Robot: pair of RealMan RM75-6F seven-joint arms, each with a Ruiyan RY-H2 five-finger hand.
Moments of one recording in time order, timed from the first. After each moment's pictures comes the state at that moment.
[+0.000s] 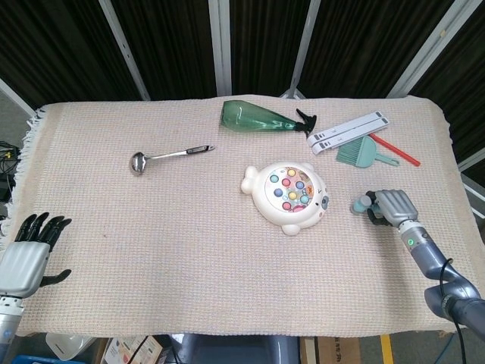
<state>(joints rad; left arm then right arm) -0.15 -1.05 0.00 -1.83 1.45 1.38 0.30 0.65 -1.41 0.00 -0.89 -1.37 0.73 0.41</state>
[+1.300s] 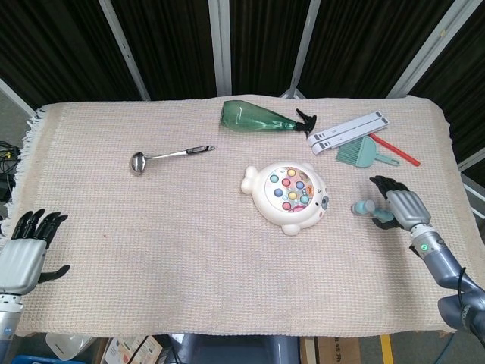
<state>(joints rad) -0.14 -1.09 -0.02 -1.79 1.44 1.42 0.27 0.57 -1.27 0.05 -1.10 -1.36 0.84 0.40</state>
